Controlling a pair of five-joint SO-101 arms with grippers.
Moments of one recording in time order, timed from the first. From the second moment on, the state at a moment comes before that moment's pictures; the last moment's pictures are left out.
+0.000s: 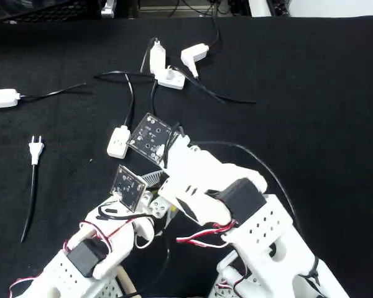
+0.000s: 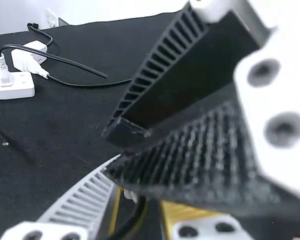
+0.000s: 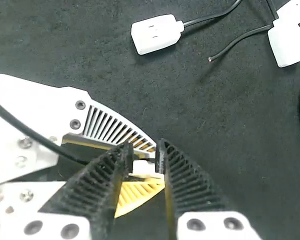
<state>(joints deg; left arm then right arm) 39.2 -104.0 96.4 31.7 9.1 -37.5 -48.1 37.1 75.0 16.0</state>
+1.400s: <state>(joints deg) 24.4 -104.0 87.3 48.3 16.8 -2.5 -25.4 53.1 34.9 -0.9</state>
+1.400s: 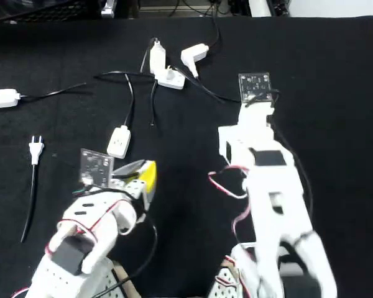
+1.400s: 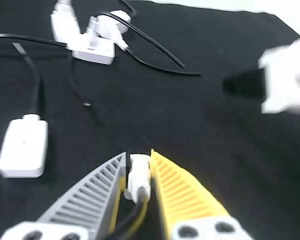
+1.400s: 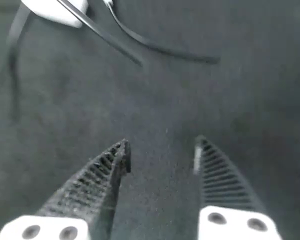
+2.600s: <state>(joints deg) 0.5 -5.2 15.9 66.8 16.6 -0.4 5.2 33.5 41.0 -2.6</state>
